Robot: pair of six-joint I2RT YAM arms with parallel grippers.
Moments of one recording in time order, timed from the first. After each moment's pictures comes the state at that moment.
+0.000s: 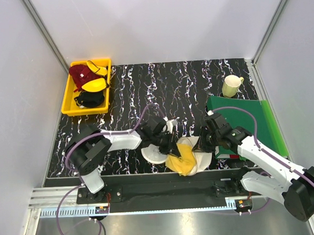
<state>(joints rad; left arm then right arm) -0.87 1.71 0.81 0.06 0.60 -0.79 0.57 1.00 0.65 -0.64 -0.21 0.86</state>
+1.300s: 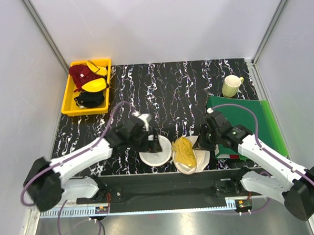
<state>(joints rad) -0.84 1.24 0.77 -0.42 0.16 -0.67 0.58 1.00 0.70 -0.67 -0.17 0.83</state>
